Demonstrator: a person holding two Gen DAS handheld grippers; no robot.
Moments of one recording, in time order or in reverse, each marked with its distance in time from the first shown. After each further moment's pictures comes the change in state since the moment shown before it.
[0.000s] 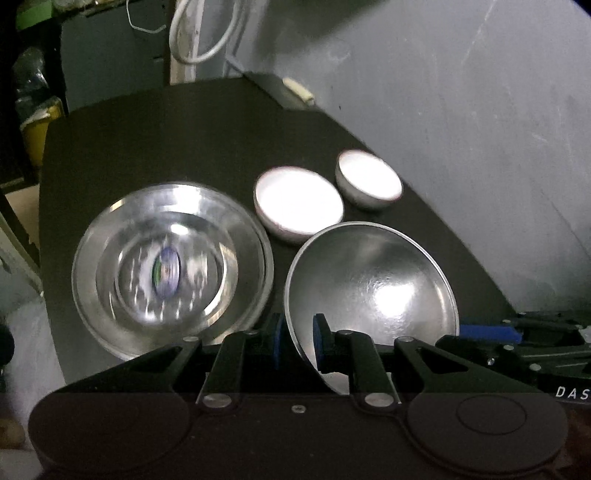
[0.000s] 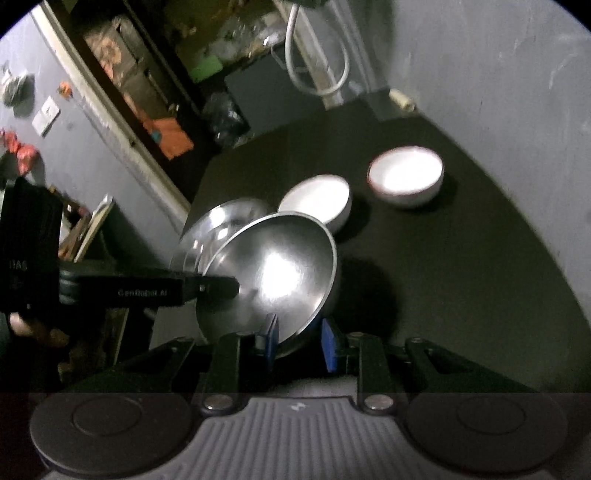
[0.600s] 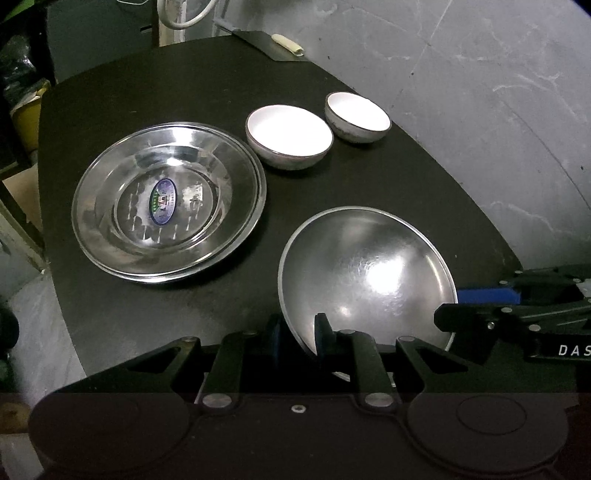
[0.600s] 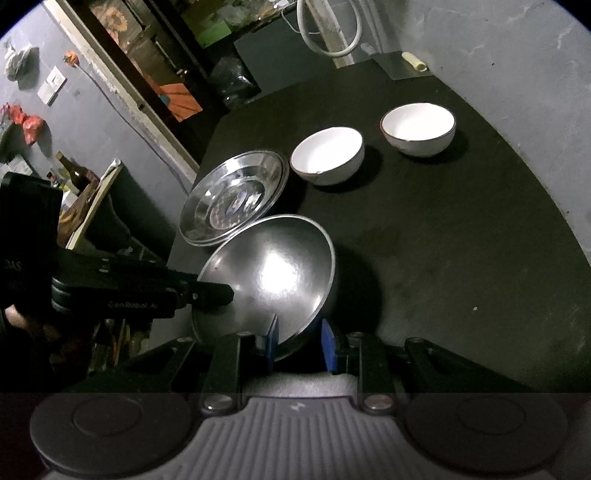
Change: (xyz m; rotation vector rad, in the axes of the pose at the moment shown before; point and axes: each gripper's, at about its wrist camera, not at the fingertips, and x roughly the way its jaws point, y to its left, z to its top) left arm -0.006 -0.003 -0.033 0.040 0.118 -0.001; right arm 0.000 0.006 -0.014 -0.017 0.101 0.024
